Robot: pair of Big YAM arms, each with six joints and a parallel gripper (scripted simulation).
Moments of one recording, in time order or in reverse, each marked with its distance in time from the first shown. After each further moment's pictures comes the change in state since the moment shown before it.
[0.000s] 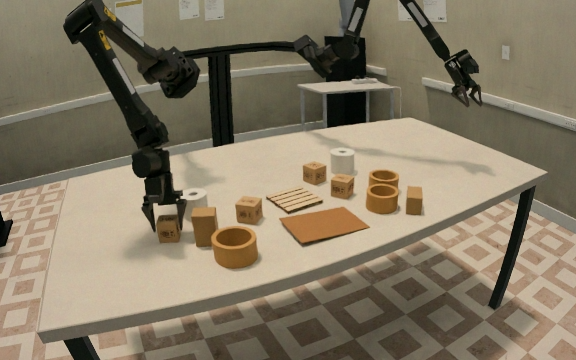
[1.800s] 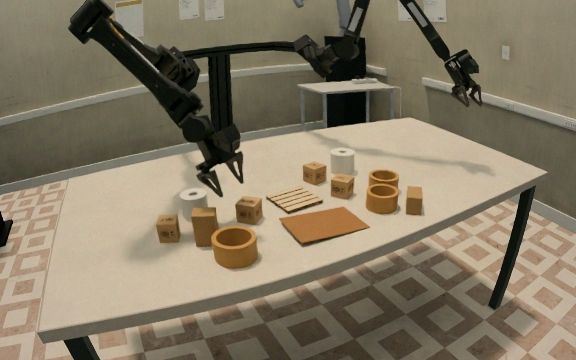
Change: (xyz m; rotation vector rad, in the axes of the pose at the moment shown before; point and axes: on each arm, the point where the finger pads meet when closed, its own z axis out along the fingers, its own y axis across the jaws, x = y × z) left arm 0.000 0.000 0.000 0.000 0.000 0.000; right arm 0.041 0.178 -0.084 -0.380 -0.100 -0.678
